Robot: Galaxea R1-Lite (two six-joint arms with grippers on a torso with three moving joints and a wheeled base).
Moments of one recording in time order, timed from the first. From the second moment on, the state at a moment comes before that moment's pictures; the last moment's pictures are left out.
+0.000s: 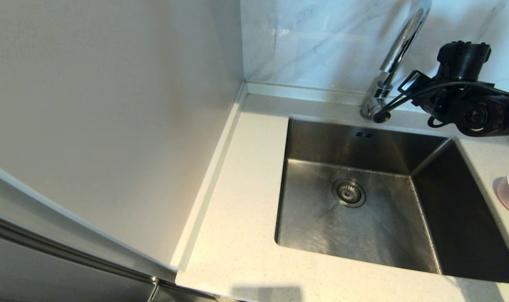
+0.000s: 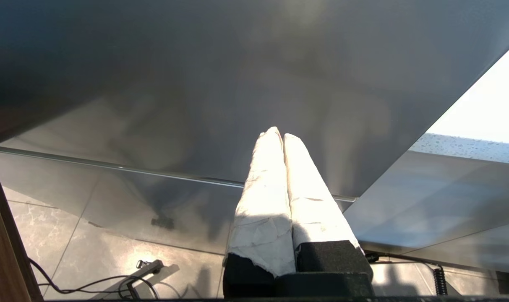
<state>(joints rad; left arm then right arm) 0.00 0.00 0.00 0.00 0.00 0.00 0.05 2.05 -1.73 -0.32 -0.42 0.49</state>
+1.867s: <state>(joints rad) 0.00 0.00 0.00 0.00 0.00 0.00 -0.34 0.85 -0.67 0.31 0.12 -0.02</state>
